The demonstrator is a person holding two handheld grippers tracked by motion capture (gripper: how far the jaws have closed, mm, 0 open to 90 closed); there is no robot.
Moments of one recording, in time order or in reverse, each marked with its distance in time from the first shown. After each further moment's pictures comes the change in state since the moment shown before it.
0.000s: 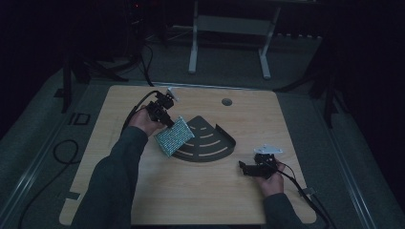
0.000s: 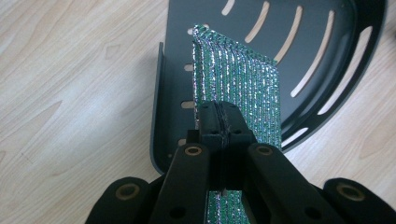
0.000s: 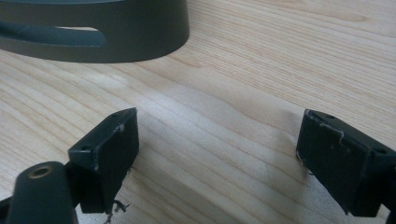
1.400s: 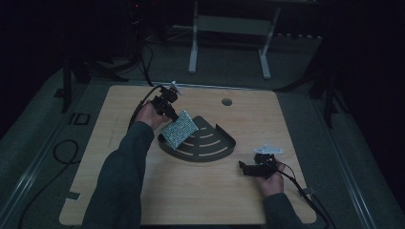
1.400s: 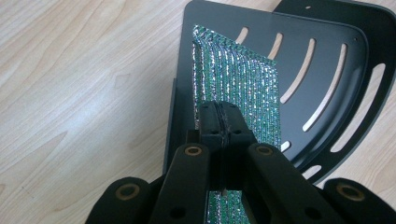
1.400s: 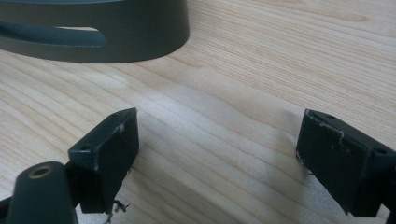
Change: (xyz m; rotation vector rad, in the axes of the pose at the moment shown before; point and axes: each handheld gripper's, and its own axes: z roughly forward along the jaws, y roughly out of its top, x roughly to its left) left arm 0.016 0.024 0.014 -0.033 -0.008 -0.034; right arm 0.000 0.000 0.000 0.000 0.000 0.000
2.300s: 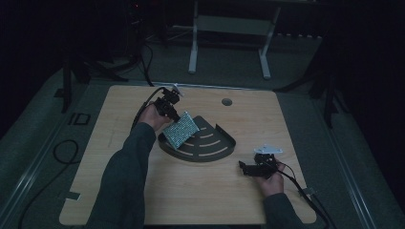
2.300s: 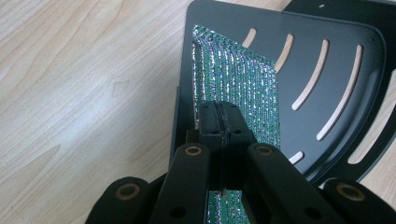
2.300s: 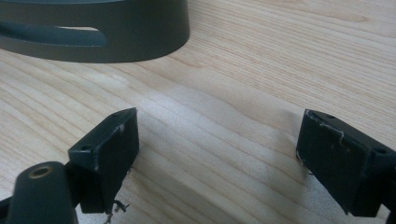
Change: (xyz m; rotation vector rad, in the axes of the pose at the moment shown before) left arm 0.005 0.003 0.019 0.005 -0.003 0.018; right arm 0.000 0.000 0.000 0.000 0.002 -0.002
